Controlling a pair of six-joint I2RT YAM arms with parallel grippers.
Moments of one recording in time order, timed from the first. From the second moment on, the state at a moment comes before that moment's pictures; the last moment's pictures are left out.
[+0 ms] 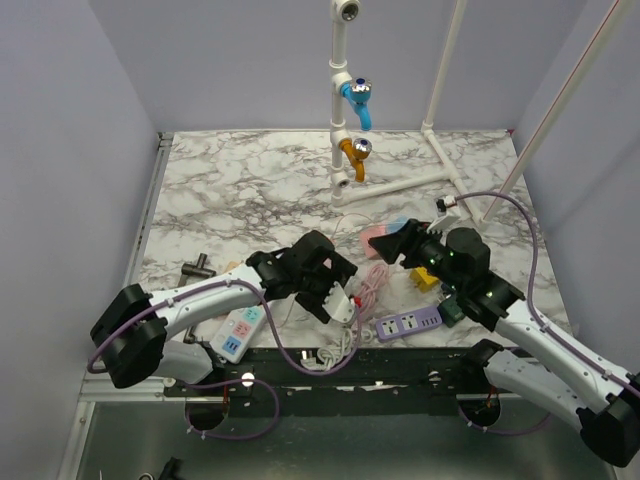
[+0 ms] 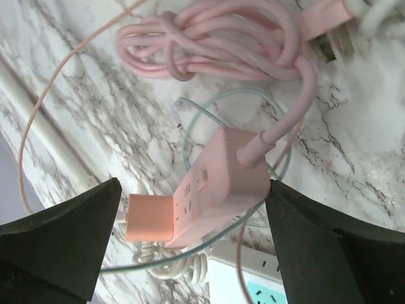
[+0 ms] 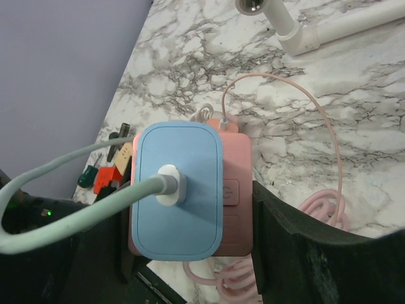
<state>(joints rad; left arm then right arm) -0.94 1.35 0.83 -0.37 0.27 1.30 0.63 0.85 0.60 0.03 0.00 0.65</state>
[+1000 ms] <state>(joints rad) -0.77 1.22 1.42 -0.60 0.44 0.42 0.63 0.75 0.64 -0.22 -0.27 0.65</state>
